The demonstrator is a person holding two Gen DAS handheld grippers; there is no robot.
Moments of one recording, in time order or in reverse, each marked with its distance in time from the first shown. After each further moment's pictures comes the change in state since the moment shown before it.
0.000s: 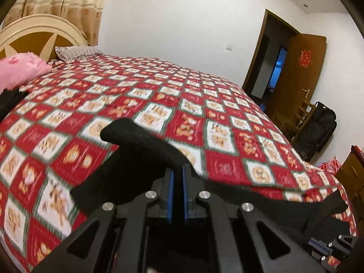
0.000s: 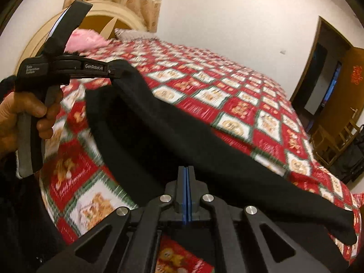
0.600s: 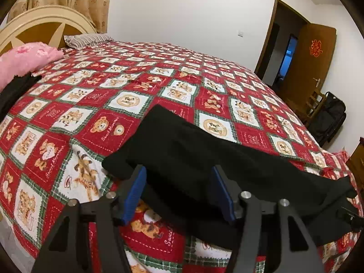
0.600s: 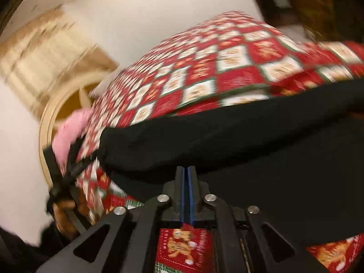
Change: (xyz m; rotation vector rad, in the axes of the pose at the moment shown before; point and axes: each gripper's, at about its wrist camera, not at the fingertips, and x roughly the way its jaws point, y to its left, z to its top) left arm -0.001 0.042 -0.023 -0.008 0.093 0.050; right arm -0.024 -0.140 -0.051 0.843 0.010 0.256
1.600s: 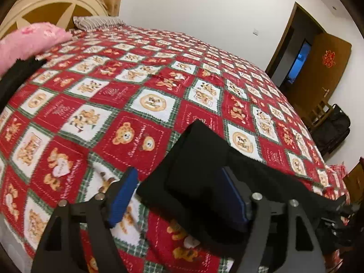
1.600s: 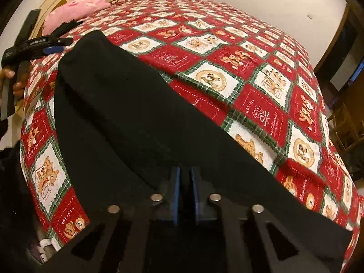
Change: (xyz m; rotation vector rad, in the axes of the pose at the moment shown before) left arm 0.025 0.053 0.037 -0.101 0.095 -0.001; right arm 0.083 0.046 0.023 -0.830 0.306 -0.256
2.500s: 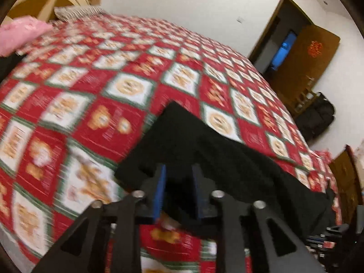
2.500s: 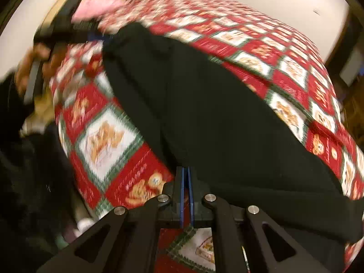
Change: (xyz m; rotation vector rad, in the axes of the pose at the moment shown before) left arm 0.002 -0.013 -0.012 0.034 0.121 -0.146; right arm -0.037 0.055 -0.042 0.099 -0.031 0.119
